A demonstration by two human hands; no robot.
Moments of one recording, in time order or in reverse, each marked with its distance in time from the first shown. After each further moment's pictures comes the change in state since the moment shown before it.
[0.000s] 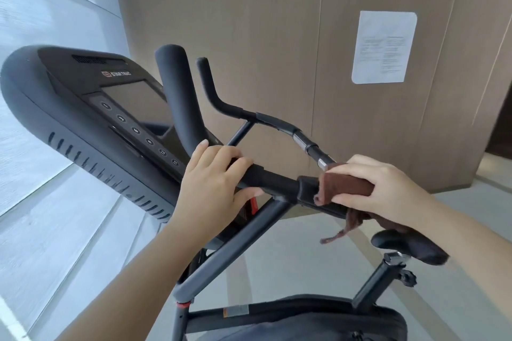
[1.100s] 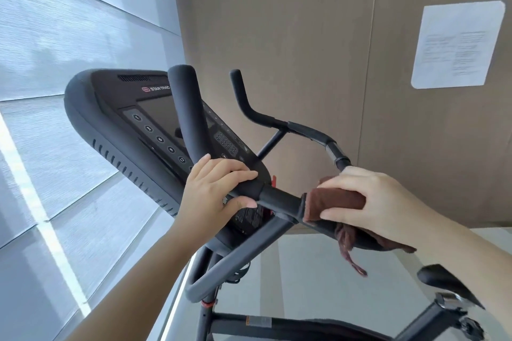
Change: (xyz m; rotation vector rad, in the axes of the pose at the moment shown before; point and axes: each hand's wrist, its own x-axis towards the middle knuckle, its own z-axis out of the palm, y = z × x) left_hand 0.000 0.000 0.005 -0.064 0.034 -0.073; right_hand 0.029 0.002 0.000 0.118 -0.084 -0.173
